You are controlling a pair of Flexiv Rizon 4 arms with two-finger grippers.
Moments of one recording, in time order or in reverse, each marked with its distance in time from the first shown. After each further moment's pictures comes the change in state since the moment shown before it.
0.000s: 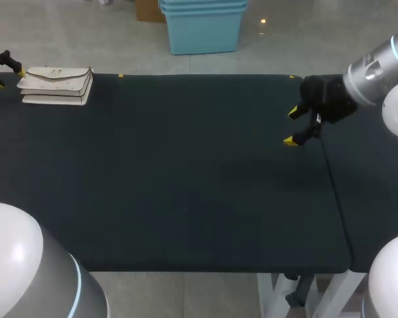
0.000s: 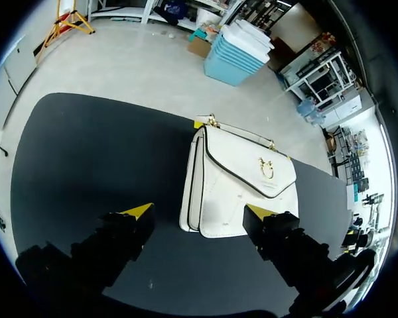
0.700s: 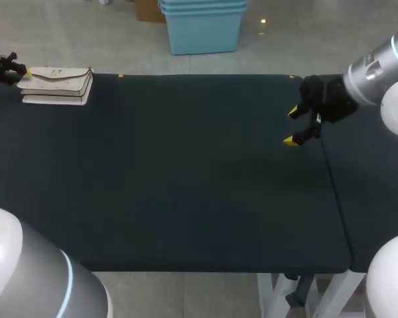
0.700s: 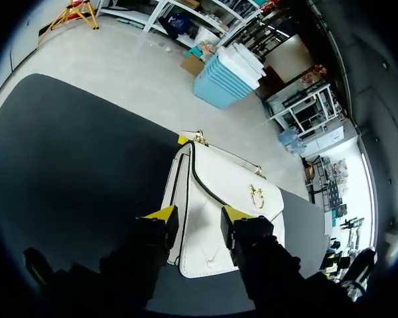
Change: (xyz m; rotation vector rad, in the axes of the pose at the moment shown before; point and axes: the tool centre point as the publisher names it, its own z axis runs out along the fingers) left arm 0.015 -0.015 0.036 0.139 0.159 -0.112; right arm 0.000 0.000 0.000 -0.002 0.001 -0.001
